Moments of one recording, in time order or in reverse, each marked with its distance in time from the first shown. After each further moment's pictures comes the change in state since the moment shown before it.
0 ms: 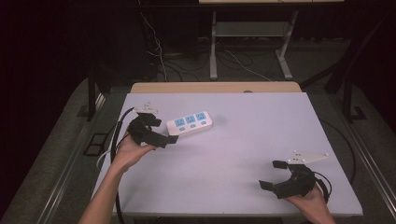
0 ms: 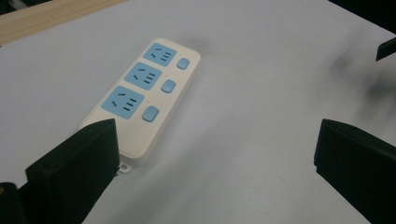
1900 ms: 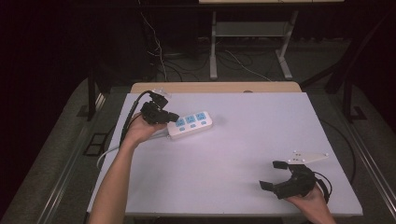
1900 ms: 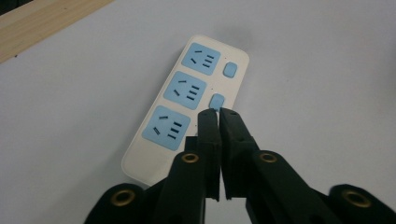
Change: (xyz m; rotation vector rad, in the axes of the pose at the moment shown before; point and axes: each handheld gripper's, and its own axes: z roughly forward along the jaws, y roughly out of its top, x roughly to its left) left arm 0.040 0.041 0.049 0.150 0.044 0.046; right arm -0.001 -0.001 0.000 0.009 0.003 0.001
